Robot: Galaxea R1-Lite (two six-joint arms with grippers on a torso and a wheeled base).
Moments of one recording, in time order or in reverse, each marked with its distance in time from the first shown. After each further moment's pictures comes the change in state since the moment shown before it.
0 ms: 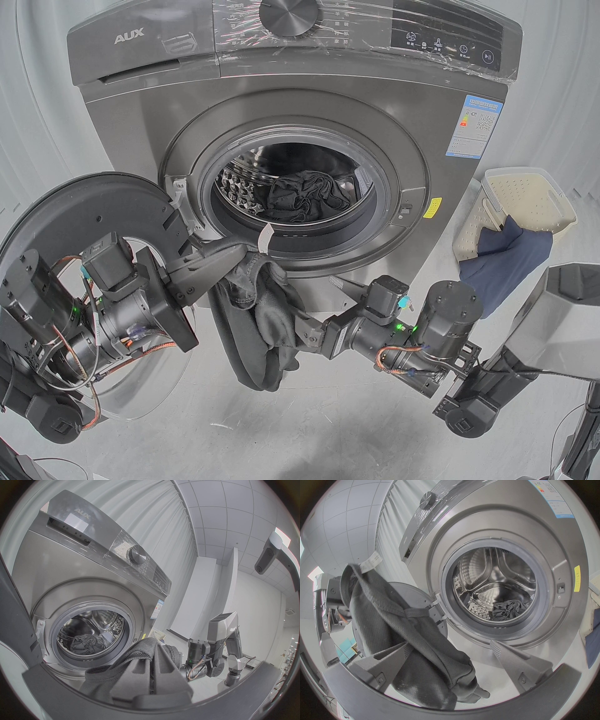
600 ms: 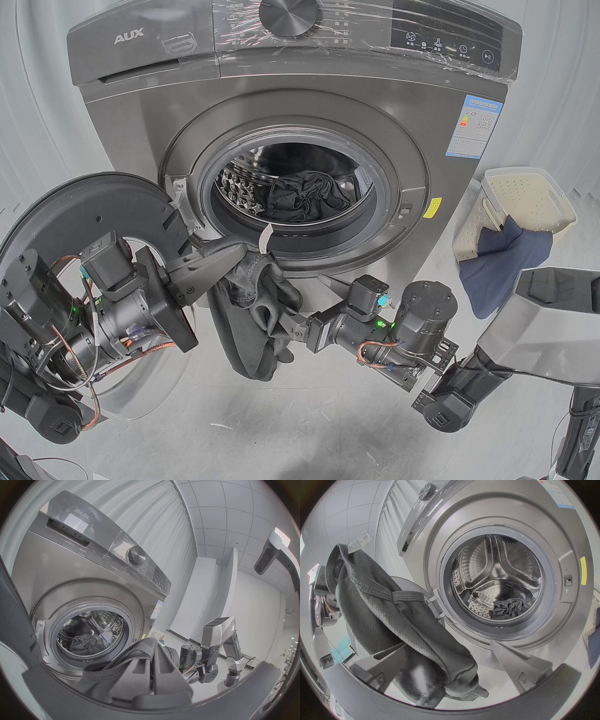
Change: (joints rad) left arm -0.001 -0.003 0.000 0.000 0.000 0.000; right arm -0.006 0.095 -0.105 0.004 -0.001 -0.015
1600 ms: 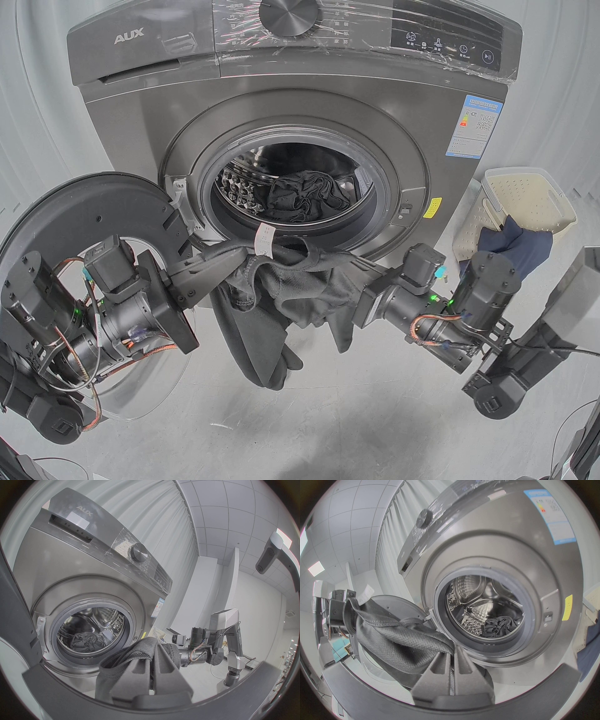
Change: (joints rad) left arm 0.005 0.009 0.007 0.001 0.000 -0.005; right arm -0.073 -0.198 0.125 -0.005 0.031 -0.030
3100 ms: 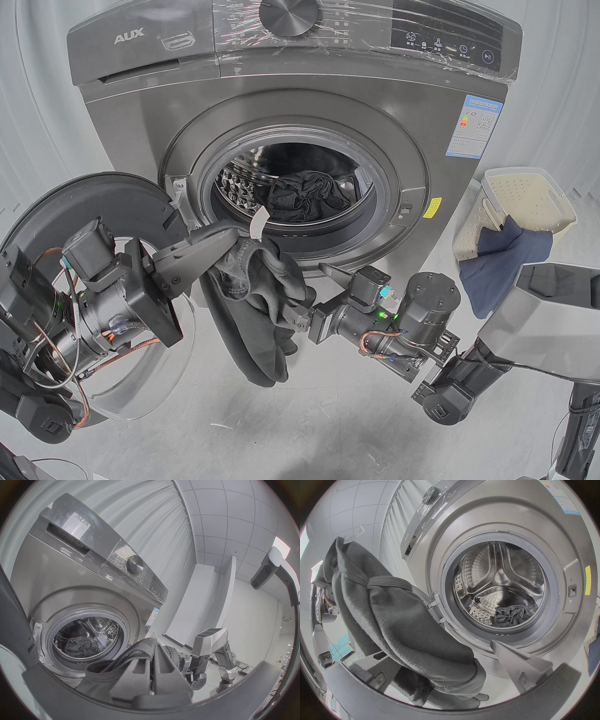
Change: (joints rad) left arm -0.007 -0.060 -0.016 0.001 -0.017 -0.073; right arm 0.049 0.203 -0.157 -0.009 0.013 -0.003
